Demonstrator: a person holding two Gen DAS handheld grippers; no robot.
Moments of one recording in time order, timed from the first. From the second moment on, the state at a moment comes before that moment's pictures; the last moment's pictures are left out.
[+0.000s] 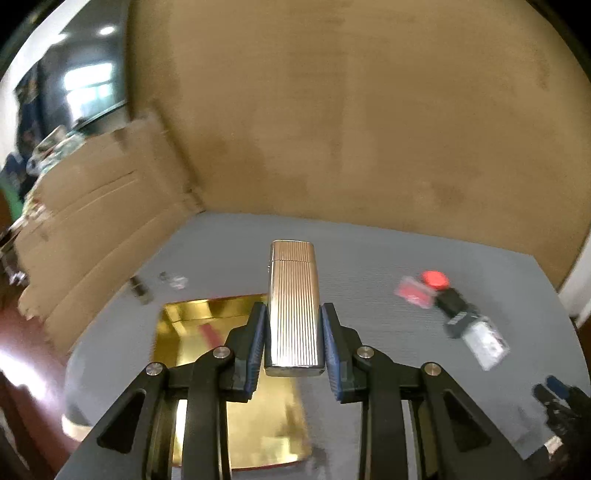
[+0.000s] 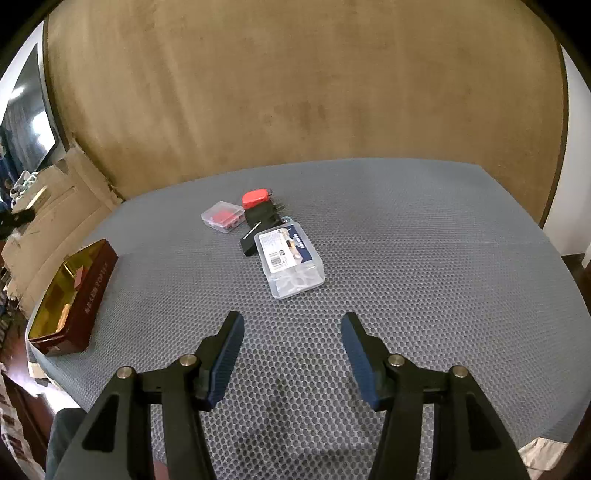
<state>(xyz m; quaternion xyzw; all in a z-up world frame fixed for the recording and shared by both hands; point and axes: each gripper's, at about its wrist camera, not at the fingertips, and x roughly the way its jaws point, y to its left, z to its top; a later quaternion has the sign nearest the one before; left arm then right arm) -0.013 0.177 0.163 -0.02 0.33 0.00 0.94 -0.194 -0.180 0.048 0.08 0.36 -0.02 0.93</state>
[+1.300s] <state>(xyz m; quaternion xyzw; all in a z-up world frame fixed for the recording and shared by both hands) 0.080 0.277 0.012 -0.05 0.51 0.15 0.84 -0.180 -0.194 0.013 0.08 0.40 -0.03 0.91</state>
